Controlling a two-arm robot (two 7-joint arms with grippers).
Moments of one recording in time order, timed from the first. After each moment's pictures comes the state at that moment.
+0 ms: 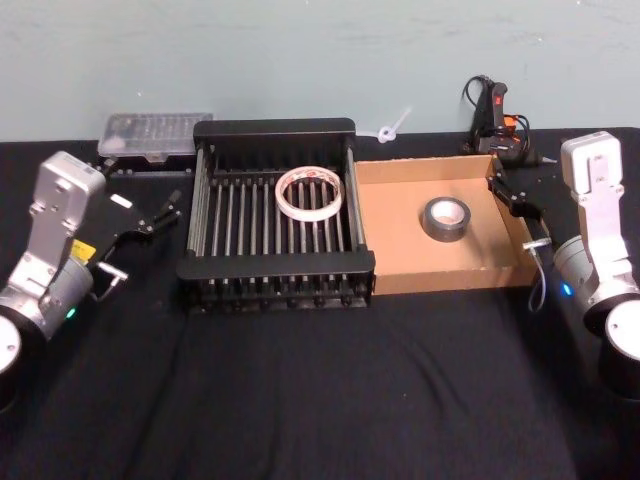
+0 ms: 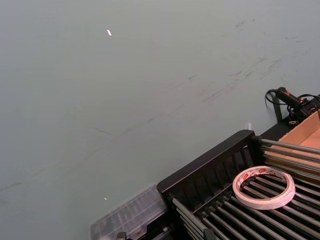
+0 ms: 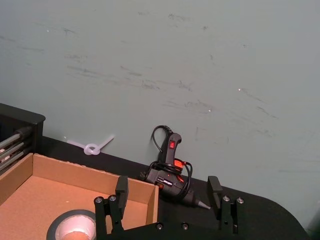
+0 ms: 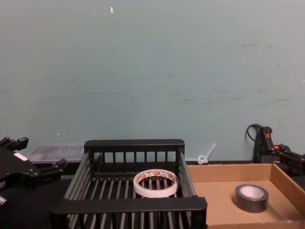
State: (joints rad) left arm -0.20 0.60 0.45 -1.41 -0.25 -0.12 0.03; right arm 0.23 0.28 -0.27 -1.28 0.03 -0.13 -0.10
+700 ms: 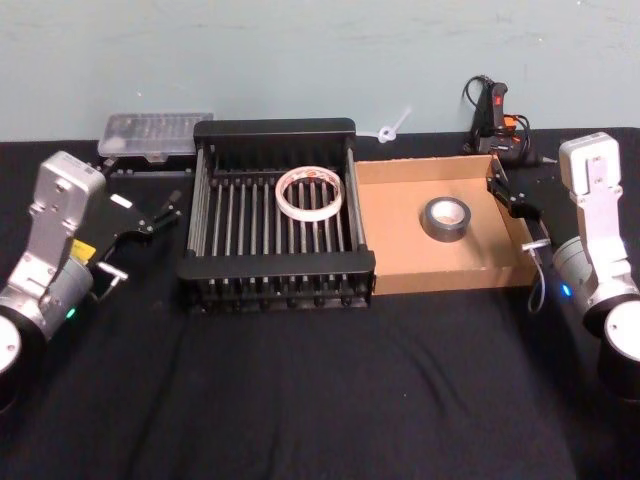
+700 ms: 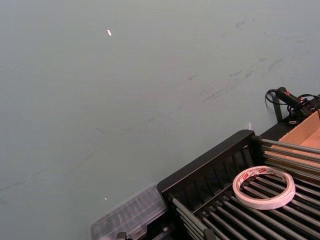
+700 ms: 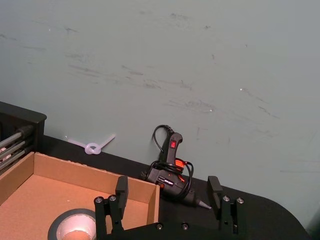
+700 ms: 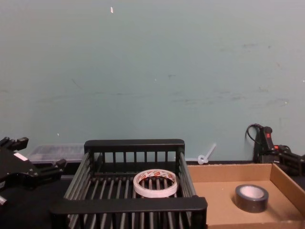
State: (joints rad) left arm -0.20 0.60 0.45 -1.41 -0.25 -0.12 0.03; right arm 0.23 0.29 -0.27 -1.28 0.03 -0.13 -0.10
